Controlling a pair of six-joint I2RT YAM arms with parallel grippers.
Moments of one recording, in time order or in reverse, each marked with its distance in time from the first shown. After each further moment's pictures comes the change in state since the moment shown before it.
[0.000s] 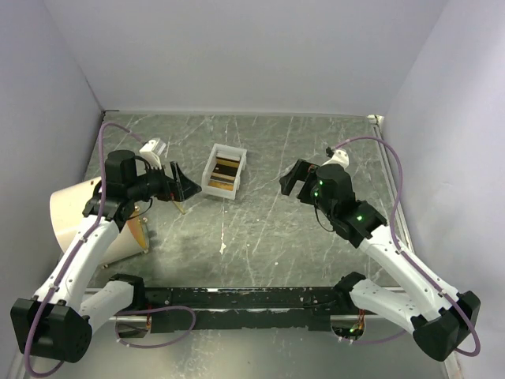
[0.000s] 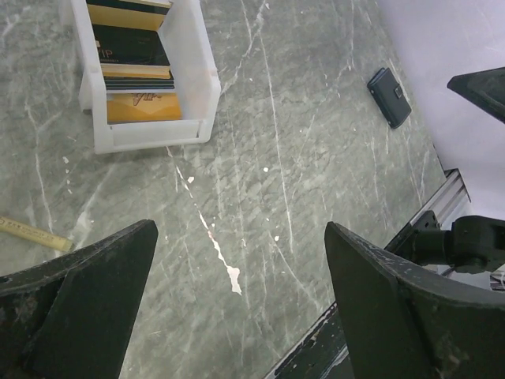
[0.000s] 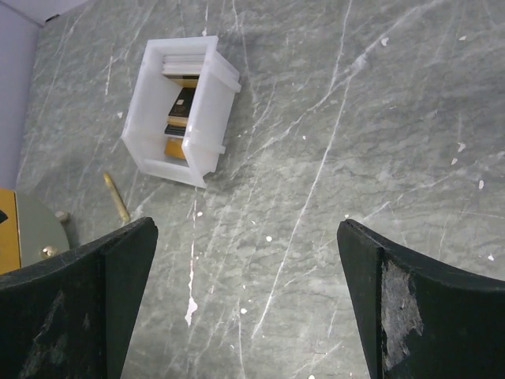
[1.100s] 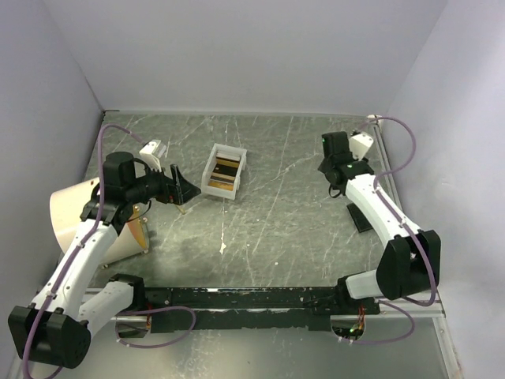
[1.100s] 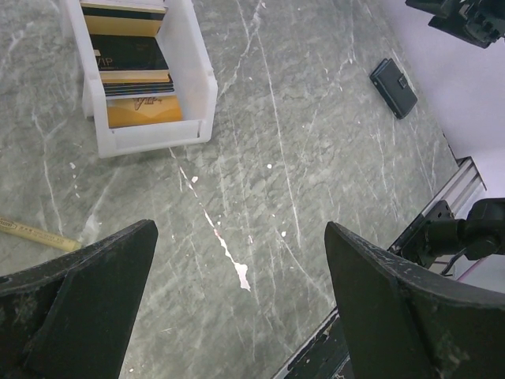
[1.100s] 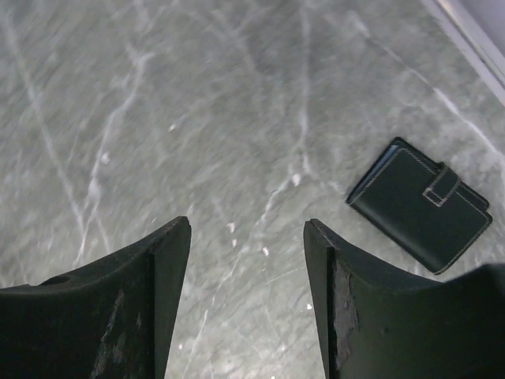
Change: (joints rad) left arm -0.008 -0.037 0.000 -0.025 -0.001 0.063; right arm -0.315 0.459 0.228 -0.144 0.316 -0.019
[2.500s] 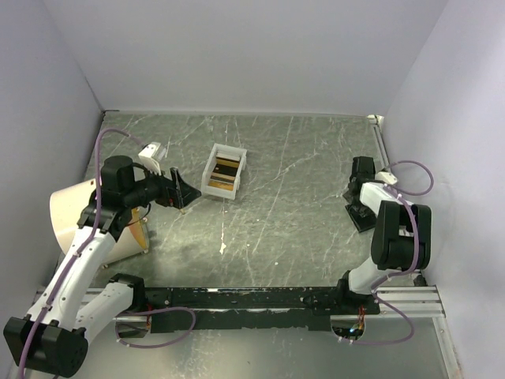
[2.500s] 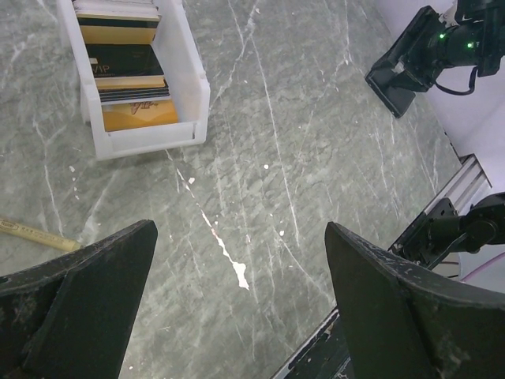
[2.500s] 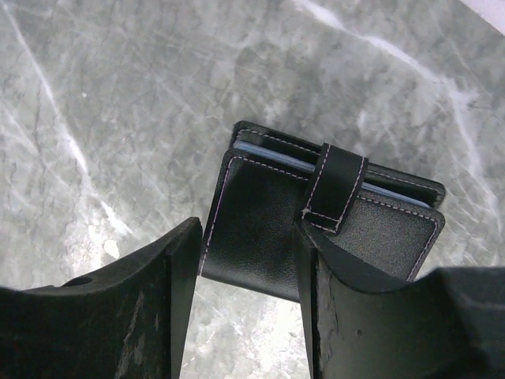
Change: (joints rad) left arm -0.032 -0.058 -0.003 -0.018 -0.031 0.005; right arm -0.405 0.201 -0.257 0.183 -0.138 0.127
